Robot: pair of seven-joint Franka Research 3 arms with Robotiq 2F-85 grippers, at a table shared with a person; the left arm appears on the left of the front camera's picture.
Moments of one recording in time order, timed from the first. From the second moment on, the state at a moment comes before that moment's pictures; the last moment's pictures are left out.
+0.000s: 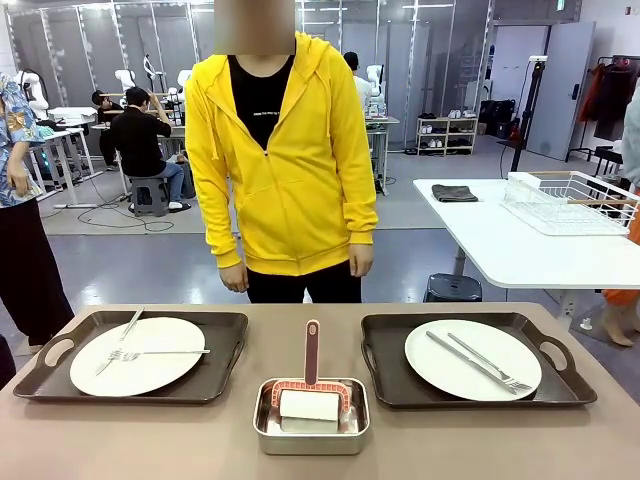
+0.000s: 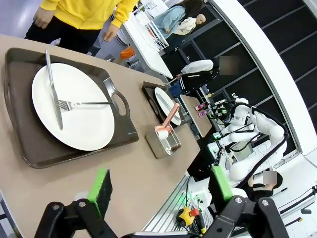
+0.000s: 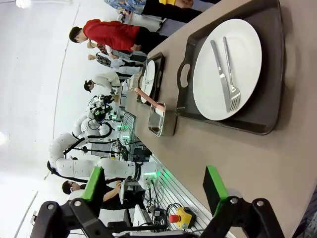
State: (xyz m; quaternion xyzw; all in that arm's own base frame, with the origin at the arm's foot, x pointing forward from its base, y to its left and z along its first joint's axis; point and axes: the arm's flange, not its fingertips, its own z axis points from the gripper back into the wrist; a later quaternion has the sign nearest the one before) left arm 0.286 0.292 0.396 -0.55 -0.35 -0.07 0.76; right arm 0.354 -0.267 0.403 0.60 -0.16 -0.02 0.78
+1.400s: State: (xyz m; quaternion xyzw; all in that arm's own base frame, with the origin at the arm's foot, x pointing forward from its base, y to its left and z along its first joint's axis) left arm 0.286 0.292 0.396 -0.55 -0.35 -0.07 0.76; right arm 0.354 -0.267 0.403 0.60 -0.16 -0.02 0.78
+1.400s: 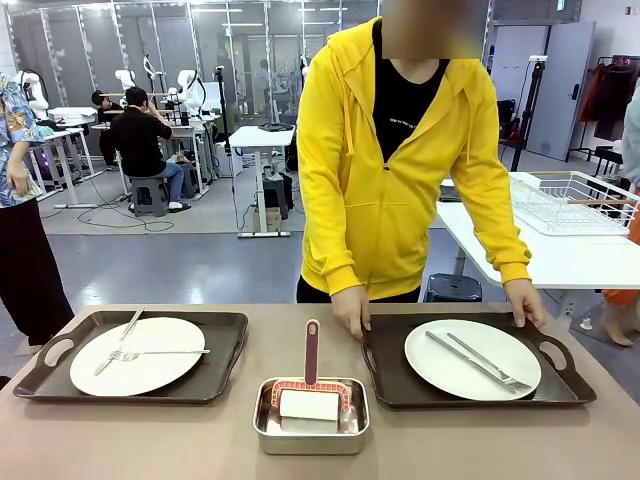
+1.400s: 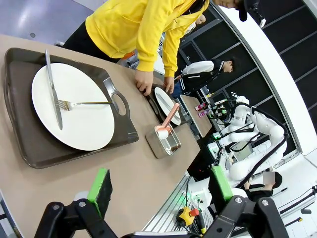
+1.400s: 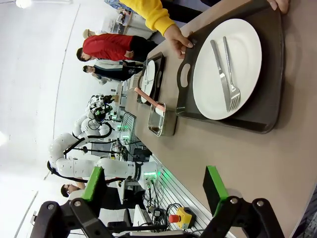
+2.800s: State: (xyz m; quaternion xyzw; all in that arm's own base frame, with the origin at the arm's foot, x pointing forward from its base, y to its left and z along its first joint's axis) left arm 0.286 0.292 0.396 -0.55 -0.35 -0.07 0.76; right arm 0.354 -0.267 0.403 0.60 -0.16 -0.02 0.78
